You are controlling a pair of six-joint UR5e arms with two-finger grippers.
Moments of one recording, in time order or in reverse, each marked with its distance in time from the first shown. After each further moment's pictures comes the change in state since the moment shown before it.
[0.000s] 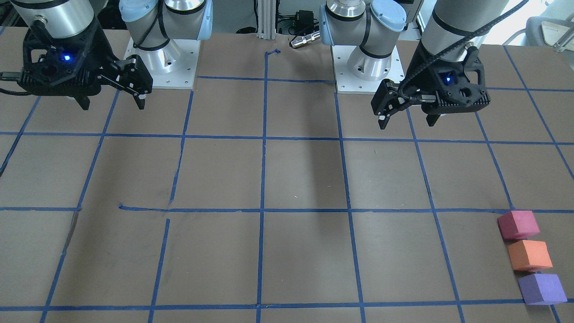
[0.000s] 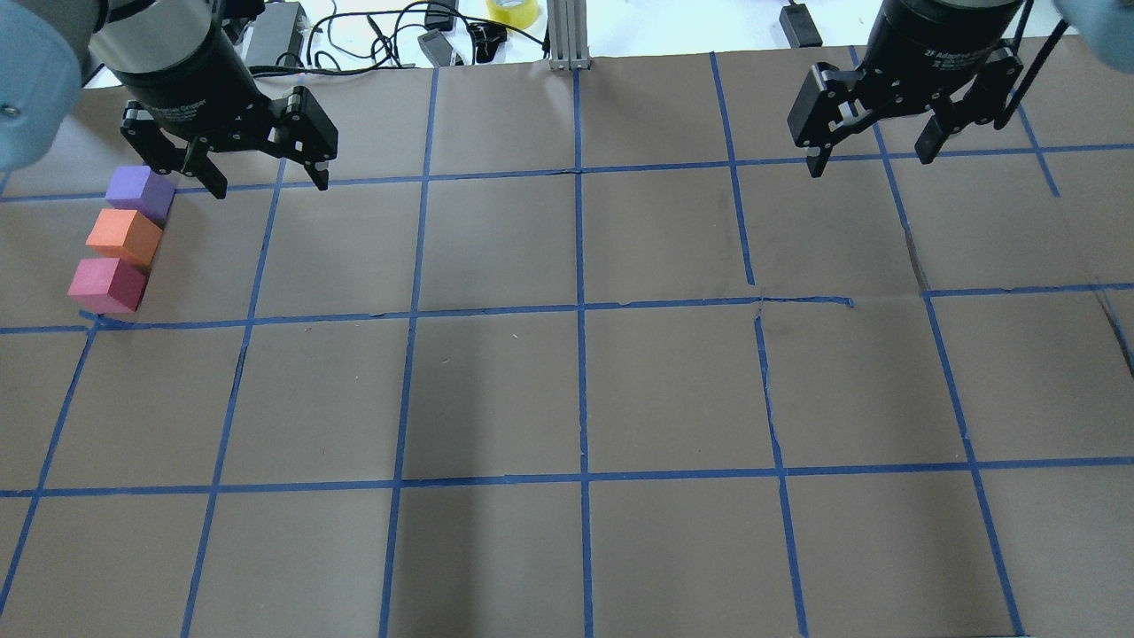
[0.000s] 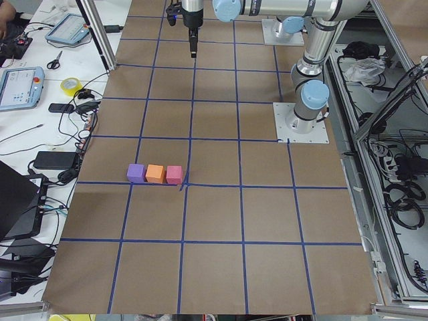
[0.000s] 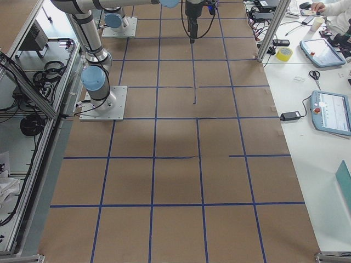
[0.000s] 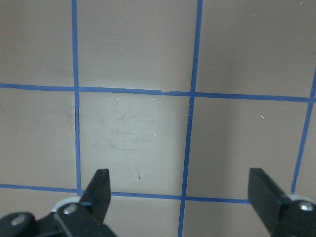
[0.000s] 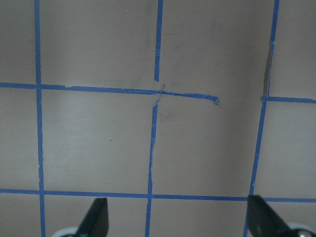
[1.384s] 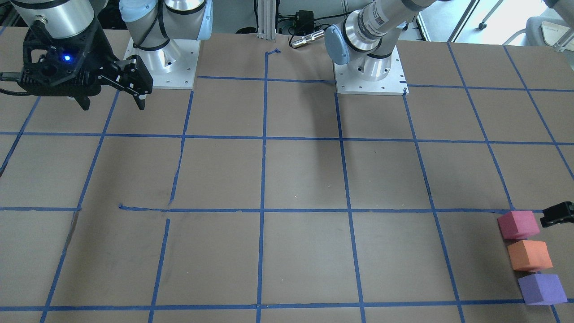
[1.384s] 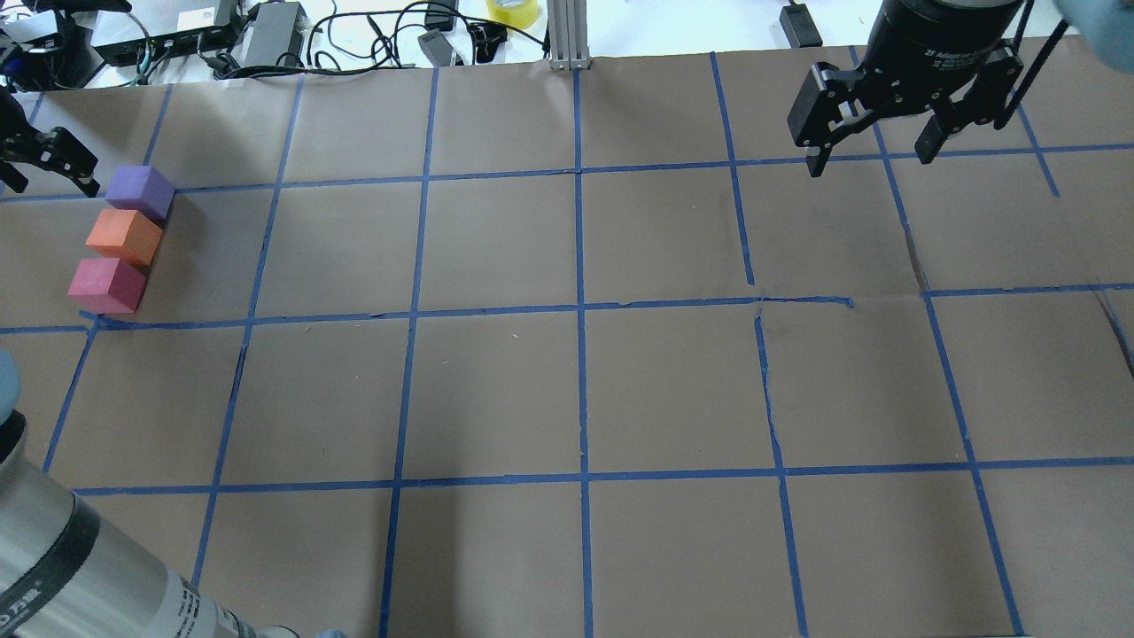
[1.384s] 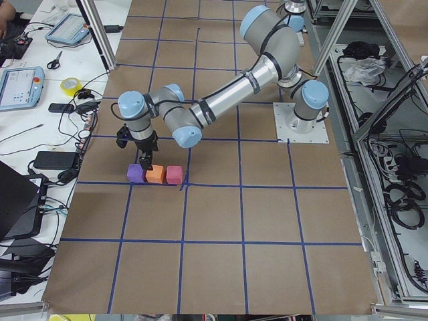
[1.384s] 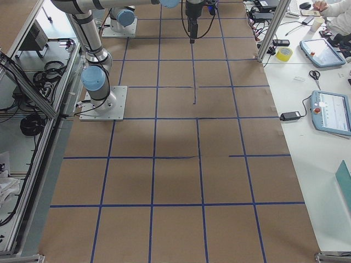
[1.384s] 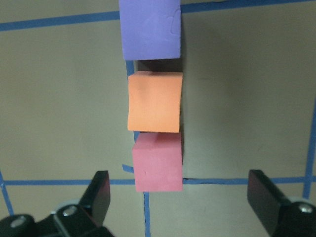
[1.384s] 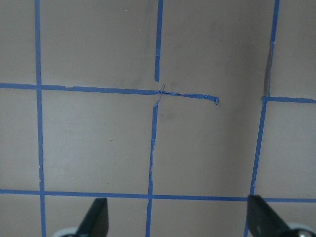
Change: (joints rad) left arm 0.510 -0.474 0.282 0.145 0.062 0.641; right arm 0.000 0.000 0.000 -0.001 0.001 0.002
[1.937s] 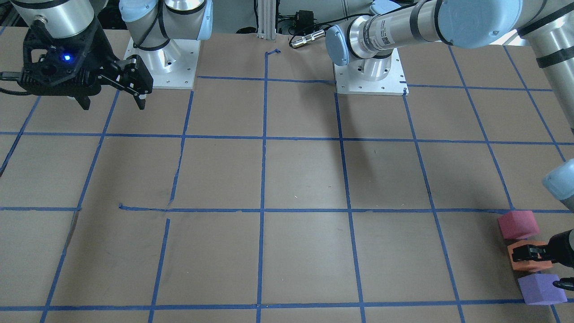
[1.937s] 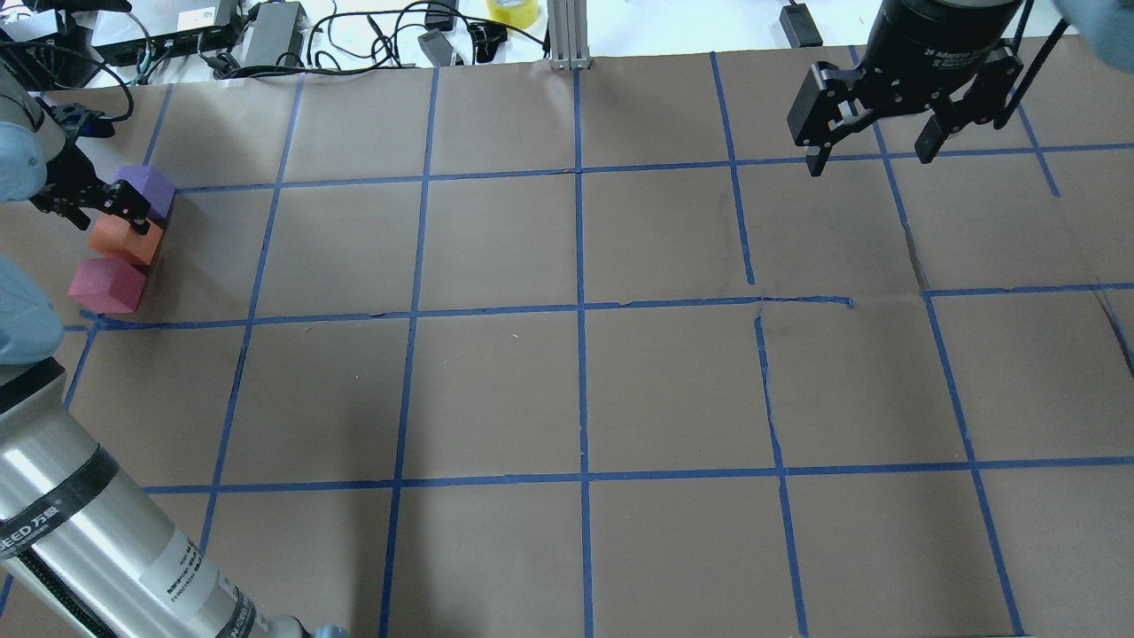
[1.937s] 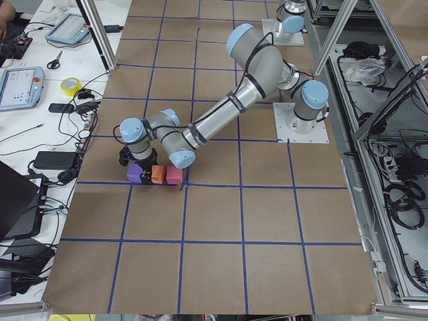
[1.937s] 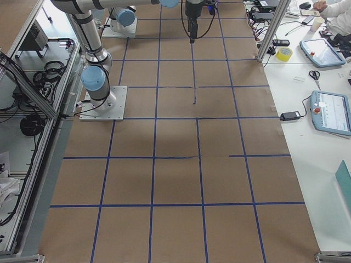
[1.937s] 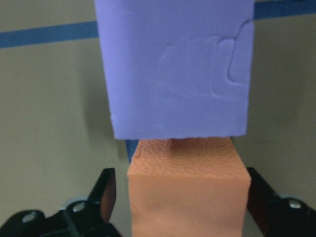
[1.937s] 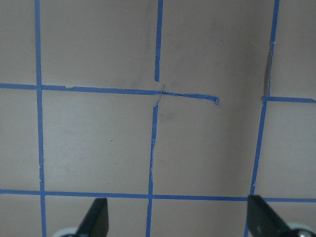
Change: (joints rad) left arm 0.036 -0.274 0.014 0.279 0.008 0.066; right arm 0.000 0.000 0.000 0.000 0.000 0.002
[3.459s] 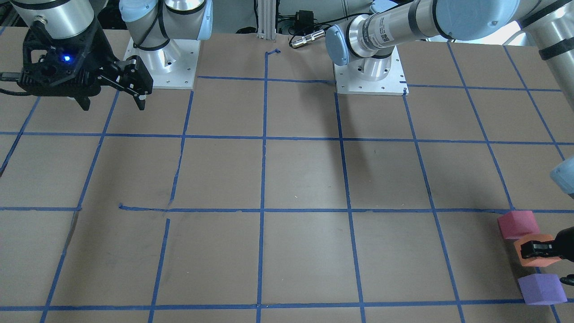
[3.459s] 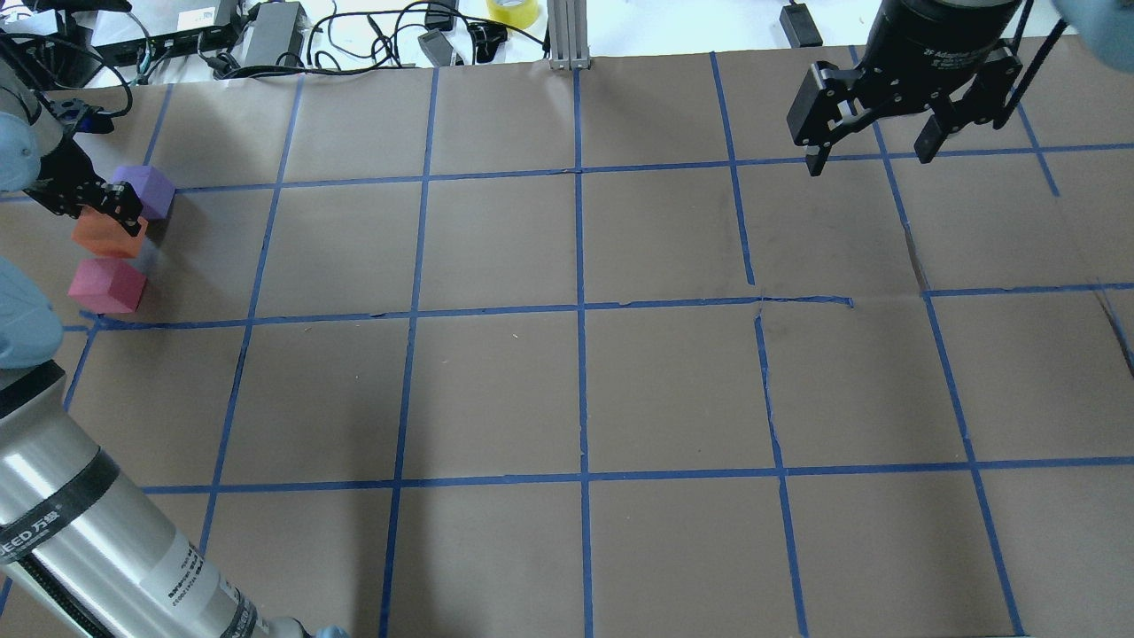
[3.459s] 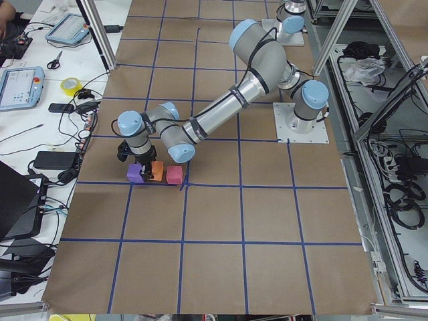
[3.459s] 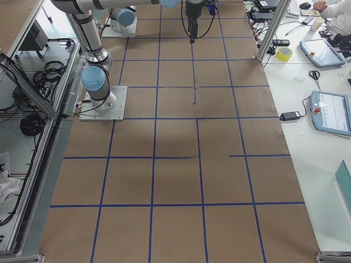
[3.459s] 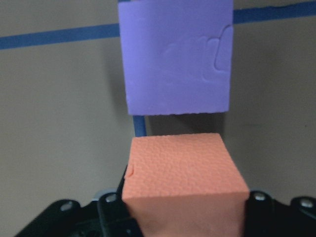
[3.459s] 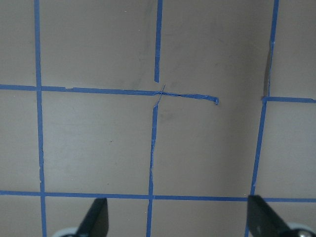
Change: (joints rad) left arm -0.008 -0.002 -0.002 -0.031 0.003 0.002; right arm -0.001 0.001 0.000 -0.001 0.000 0.004
